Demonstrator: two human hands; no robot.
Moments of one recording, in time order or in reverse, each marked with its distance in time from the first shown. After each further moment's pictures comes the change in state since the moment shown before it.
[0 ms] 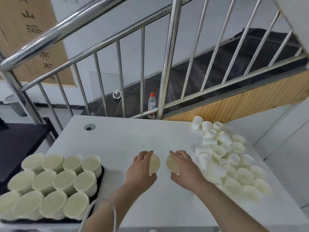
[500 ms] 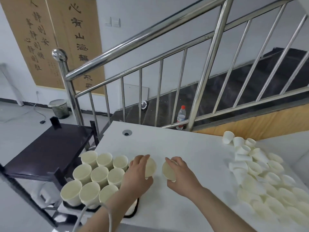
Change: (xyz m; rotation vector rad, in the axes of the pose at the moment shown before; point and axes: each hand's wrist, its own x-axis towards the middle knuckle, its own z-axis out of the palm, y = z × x) left_hand -0.068 -0.128 -0.096 -0.024 0.137 -0.105; right_hand 0.018 -0.161 0.052 -0.011 -0.038 -0.163
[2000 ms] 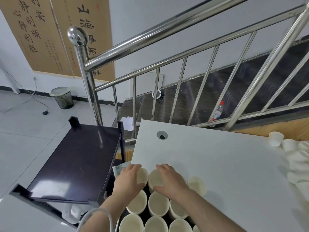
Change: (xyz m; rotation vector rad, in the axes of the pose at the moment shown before) left_hand 0.095 -0.280 -0.086 0.136 -0.176 -0.107; right_hand 0.210 -0.193 0.145 -0.045 -0.227 0.060
